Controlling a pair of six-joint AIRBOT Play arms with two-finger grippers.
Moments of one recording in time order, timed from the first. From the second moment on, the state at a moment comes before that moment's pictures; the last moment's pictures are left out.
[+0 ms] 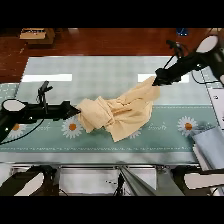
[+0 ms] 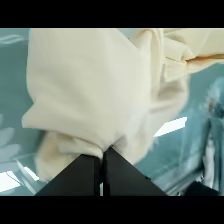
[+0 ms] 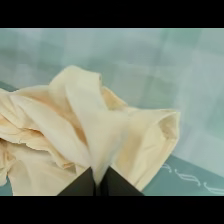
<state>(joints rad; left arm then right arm) 0.02 -1.04 0.58 0.60 -1.00 -1.27 0.02 -1.60 1.54 -1.08 1.40 1.37</state>
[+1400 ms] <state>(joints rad) -0.41 -0.99 0.41 0.48 -0.76 -1.63 0.03 -1.62 1.54 -1.09 1.30 1.31</state>
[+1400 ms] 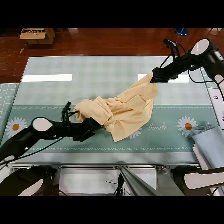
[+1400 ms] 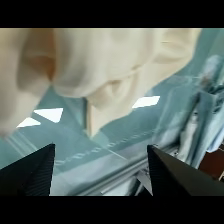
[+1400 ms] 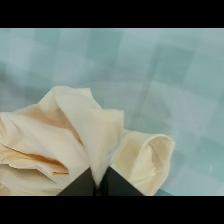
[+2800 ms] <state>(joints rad) -0.33 -0.86 0.89 0.39 -0.50 -1.47 0.02 -1.56 1.54 -1.09 1.30 1.30</state>
